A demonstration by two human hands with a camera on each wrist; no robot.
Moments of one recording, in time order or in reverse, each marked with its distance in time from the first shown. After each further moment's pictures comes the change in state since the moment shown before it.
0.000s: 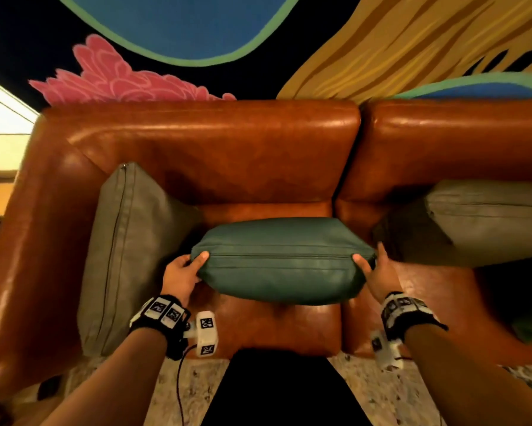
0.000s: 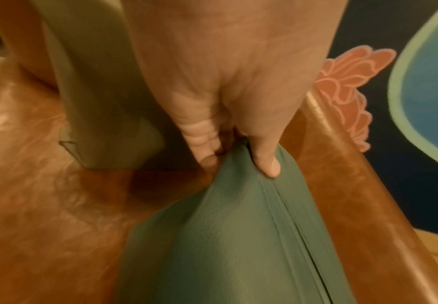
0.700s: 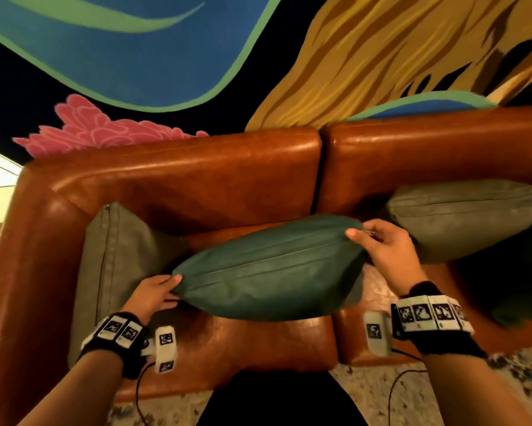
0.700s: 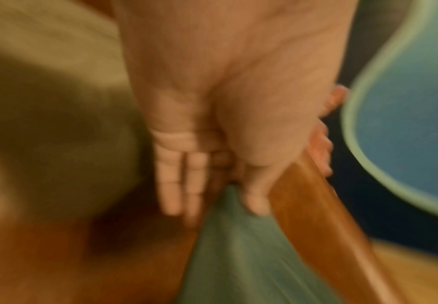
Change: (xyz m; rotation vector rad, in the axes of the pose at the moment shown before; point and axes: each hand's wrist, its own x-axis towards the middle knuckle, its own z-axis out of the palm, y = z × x) left_hand -0.001 0.056 -0.030 0.350 -0.161 -0.076; right_hand -0.085 -0.112 -0.127 0.705 0.019 -0.314
